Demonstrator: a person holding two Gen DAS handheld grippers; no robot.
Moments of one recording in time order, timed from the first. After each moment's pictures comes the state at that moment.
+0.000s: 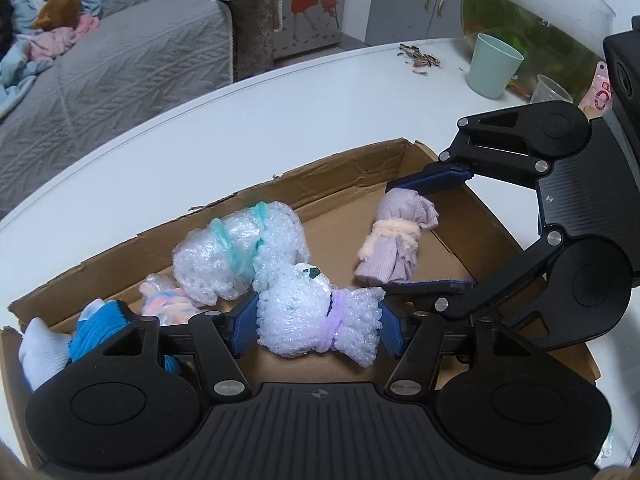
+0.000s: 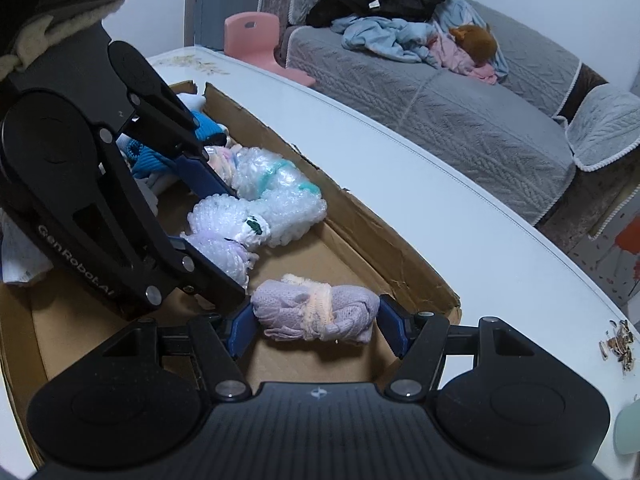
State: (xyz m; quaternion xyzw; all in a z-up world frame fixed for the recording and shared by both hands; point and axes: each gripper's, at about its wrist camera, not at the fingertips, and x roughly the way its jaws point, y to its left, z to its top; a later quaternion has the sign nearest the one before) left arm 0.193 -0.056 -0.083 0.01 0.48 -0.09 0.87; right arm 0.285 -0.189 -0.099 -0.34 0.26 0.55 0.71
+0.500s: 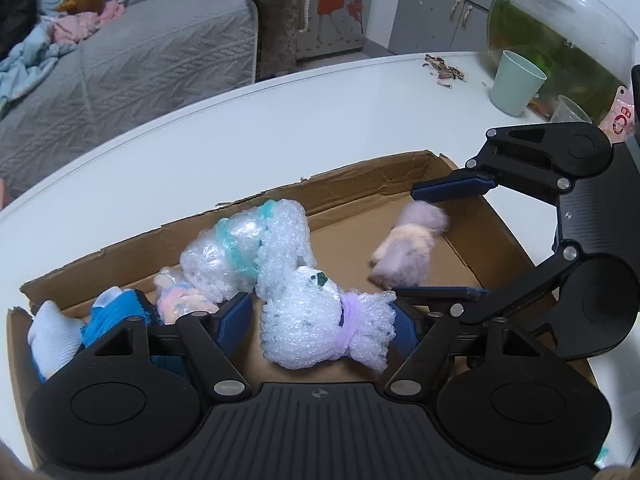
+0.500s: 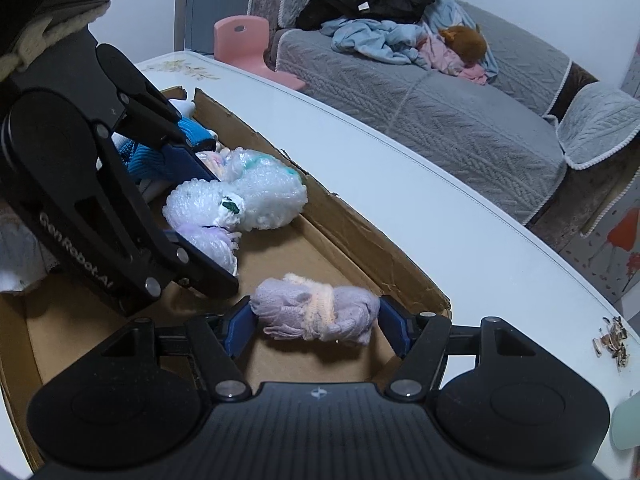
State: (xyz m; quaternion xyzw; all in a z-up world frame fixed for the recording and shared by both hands) left arm 0.192 -0.047 -0.081 -0.01 0.49 -0.06 0.87; right arm 0.288 -0.191 -0.097 -0.34 0.26 0.54 0.72
